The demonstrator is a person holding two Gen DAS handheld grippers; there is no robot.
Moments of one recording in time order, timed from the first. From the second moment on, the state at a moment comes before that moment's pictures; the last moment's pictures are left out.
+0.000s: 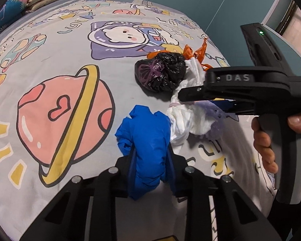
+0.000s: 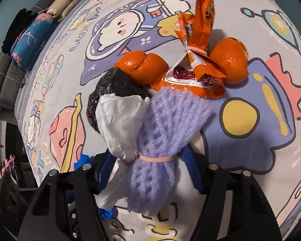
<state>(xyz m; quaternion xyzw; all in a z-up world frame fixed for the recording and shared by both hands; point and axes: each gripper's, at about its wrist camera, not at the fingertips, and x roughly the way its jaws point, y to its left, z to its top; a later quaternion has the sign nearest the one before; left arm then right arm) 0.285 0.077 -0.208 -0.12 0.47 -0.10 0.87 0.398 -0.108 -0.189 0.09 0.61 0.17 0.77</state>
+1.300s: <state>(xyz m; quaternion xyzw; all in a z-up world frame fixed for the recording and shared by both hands) 0.261 0.059 -0.154 -0.09 0.45 -0.10 0.88 0.372 -0.201 -0.118 0.11 0.53 0.14 0.83</state>
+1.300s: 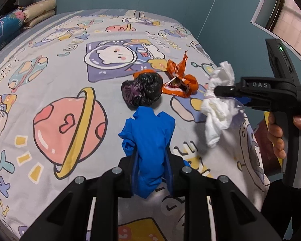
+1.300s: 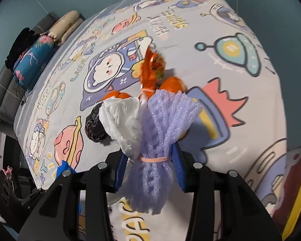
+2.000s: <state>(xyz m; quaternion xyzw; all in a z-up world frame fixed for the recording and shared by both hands) 0.257 0.010 -0.105 -0.06 0.42 -0.11 0.90 0.327 -0.310 -0.068 0.16 0.48 0.11 0.86</state>
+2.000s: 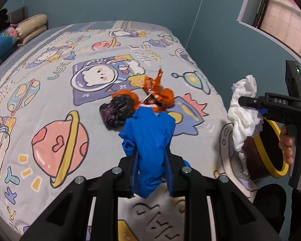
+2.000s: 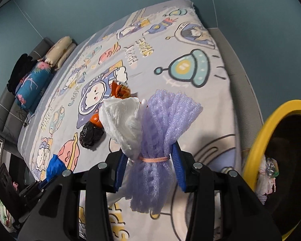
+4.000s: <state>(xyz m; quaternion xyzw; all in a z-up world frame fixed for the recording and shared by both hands) 0.285 -0.291 -0.054 0.05 0.41 -0.29 0.86 0.221 -0.539 -0.046 0.20 0.41 -0.05 0.89</state>
